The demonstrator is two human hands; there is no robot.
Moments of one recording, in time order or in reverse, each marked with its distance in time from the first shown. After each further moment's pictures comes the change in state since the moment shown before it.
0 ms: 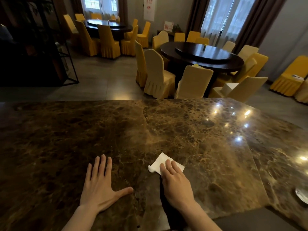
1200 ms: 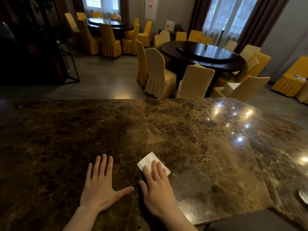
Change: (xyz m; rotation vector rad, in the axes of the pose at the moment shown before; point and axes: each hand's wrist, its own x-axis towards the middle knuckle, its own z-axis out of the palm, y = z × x) left_hand 0.000 -0.001 0.003 -0.005 0.028 0.002; right_hand -0.003 -0.064 0.009 0.200 -0.056 -0.044
